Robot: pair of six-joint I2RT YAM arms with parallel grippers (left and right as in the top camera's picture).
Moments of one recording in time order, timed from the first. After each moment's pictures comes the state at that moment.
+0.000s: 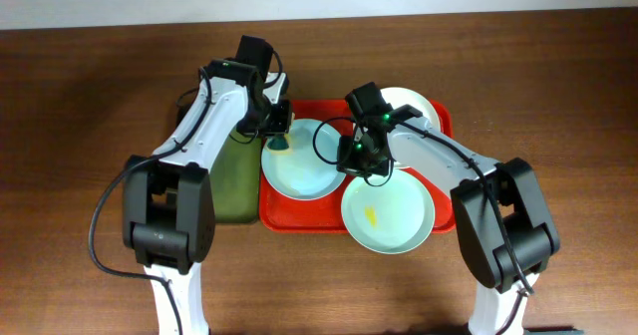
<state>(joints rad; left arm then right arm) -0.26 2.15 1.76 -0.98 0.23 -0.13 0.42 2.01 1.36 -0.68 -0.27 0.58</state>
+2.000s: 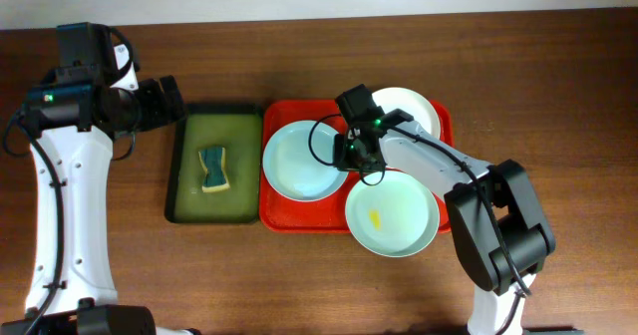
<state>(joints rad) 0.12 1.61 1.69 -1.14 0.05 -0.18 0.46 2.01 1.35 -0.61 -0.11 0.55</state>
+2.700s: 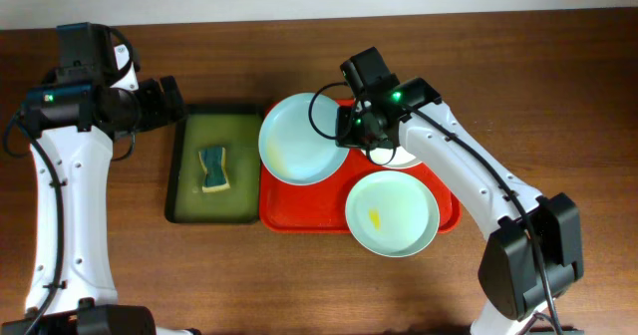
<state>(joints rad) 0.12 1.61 1.69 -1.14 0.05 -0.18 0.46 1.86 1.58 -0.91 -0.10 0.55</state>
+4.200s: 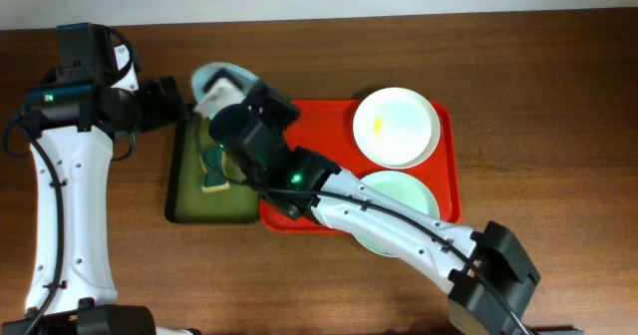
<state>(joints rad) 0.12 1.61 1.69 -1.14 0.05 -0.18 0.93 1.89 1.60 -0.18 0.78 -0.33</state>
